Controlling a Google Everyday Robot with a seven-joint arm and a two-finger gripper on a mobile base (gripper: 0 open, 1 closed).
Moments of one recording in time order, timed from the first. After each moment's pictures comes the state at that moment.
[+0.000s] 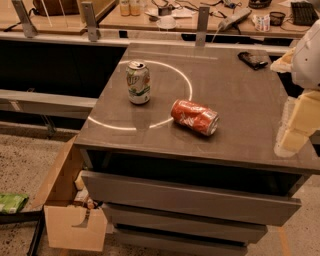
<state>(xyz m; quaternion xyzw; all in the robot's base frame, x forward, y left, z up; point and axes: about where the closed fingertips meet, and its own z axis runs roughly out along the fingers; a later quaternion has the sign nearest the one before) 0.438 -0.216 0.977 -0.60 0.78 -0.04 0.16</state>
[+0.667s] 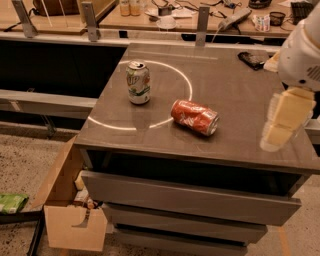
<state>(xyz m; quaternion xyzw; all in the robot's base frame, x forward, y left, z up) 0.451 -0.206 0.972 -0.59 0.79 -0.04 0.15</state>
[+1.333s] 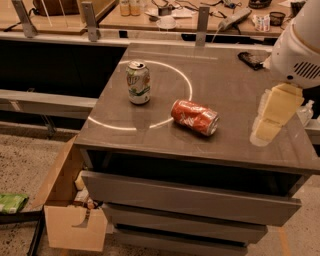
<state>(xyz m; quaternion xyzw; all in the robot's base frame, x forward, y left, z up) 0.462 -0.200 0.972 -0.55 0.82 -0.05 0.15</state>
